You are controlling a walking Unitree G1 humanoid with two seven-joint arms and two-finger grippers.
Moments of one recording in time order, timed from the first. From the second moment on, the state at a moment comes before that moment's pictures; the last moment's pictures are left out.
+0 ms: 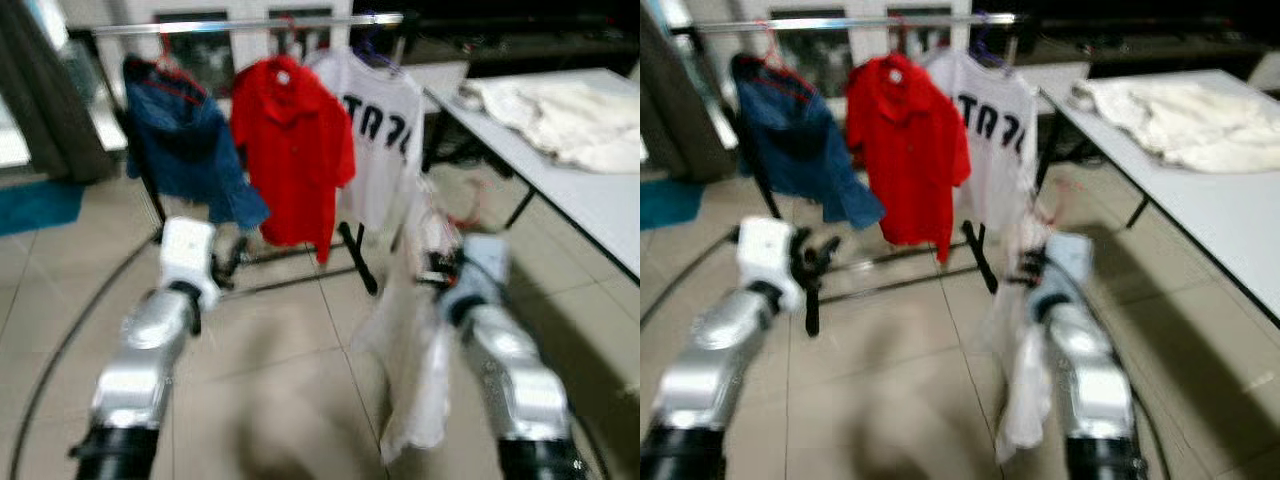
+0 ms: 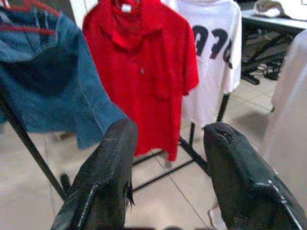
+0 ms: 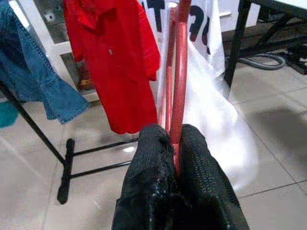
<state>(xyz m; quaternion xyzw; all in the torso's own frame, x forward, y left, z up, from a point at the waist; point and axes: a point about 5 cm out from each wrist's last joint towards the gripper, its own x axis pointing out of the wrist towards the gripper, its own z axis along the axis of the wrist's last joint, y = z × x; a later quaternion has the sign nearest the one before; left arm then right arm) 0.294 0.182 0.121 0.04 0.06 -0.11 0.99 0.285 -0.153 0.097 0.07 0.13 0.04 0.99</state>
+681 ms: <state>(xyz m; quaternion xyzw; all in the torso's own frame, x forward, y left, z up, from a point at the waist) 0.298 0.173 0.117 0.04 0.07 -0.13 0.99 0.284 -0.168 0.089 0.07 0.14 0.01 0.99</state>
